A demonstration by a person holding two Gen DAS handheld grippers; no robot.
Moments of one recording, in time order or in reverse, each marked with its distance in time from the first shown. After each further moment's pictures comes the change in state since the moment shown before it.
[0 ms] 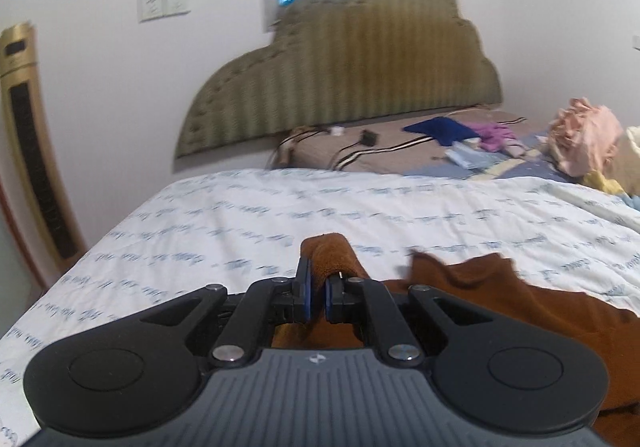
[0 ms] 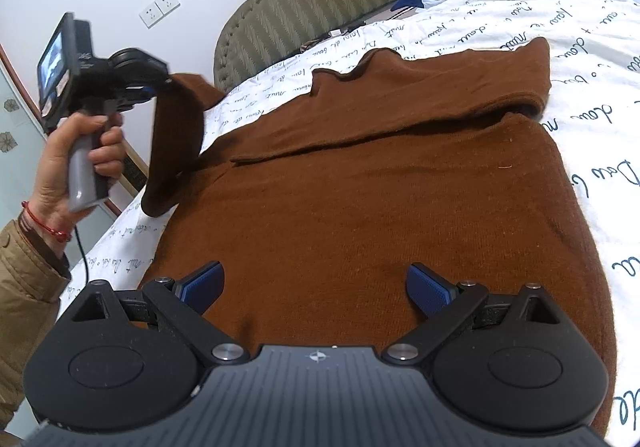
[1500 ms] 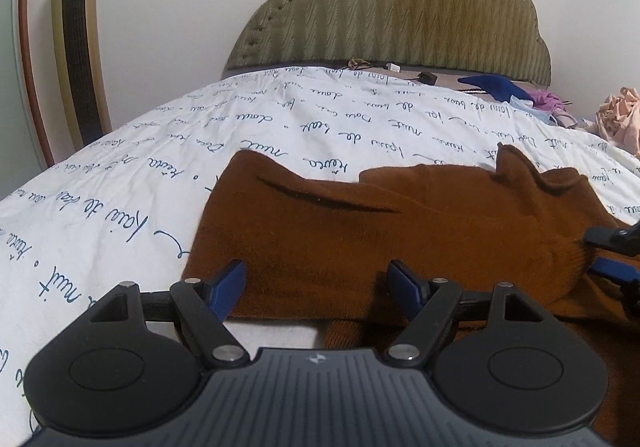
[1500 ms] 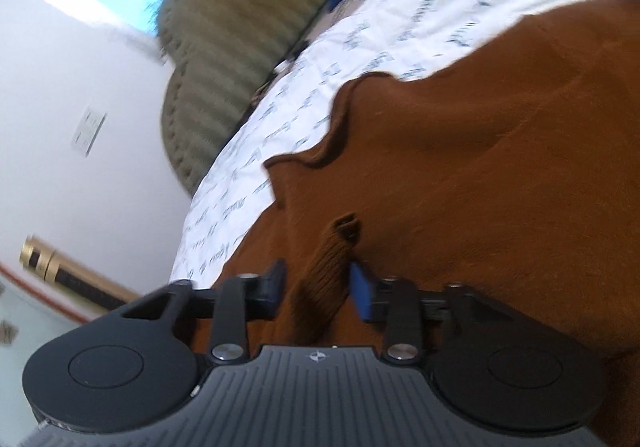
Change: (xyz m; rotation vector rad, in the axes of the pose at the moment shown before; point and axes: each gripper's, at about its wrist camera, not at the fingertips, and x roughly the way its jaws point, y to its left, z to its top) left arm 0.029 0.067 -0.116 -0.160 0.150 0.092; right arm 0.198 -0.054 0.130 0.471 -0.101 0.070
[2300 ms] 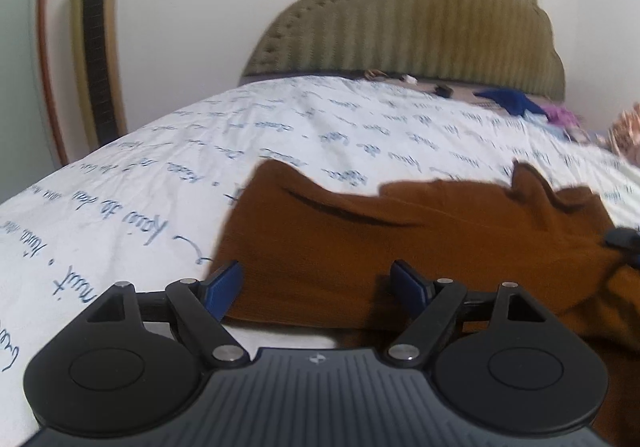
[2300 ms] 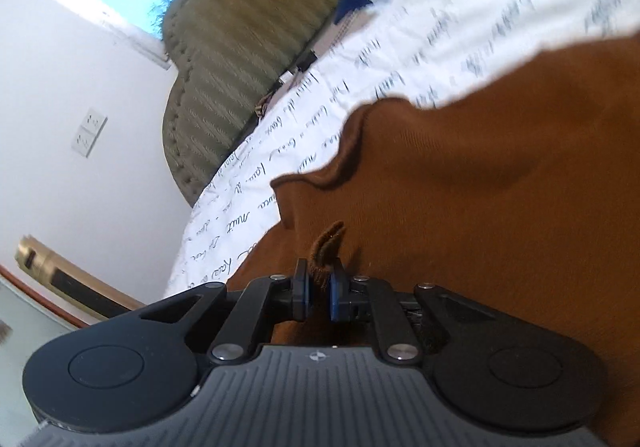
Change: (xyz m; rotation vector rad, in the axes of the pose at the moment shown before) left arm -0.005 0.010 0.003 -0.059 -0.037 0.041; right arm 0.000 0.024 0.013 -0.120 -0.035 -0.026
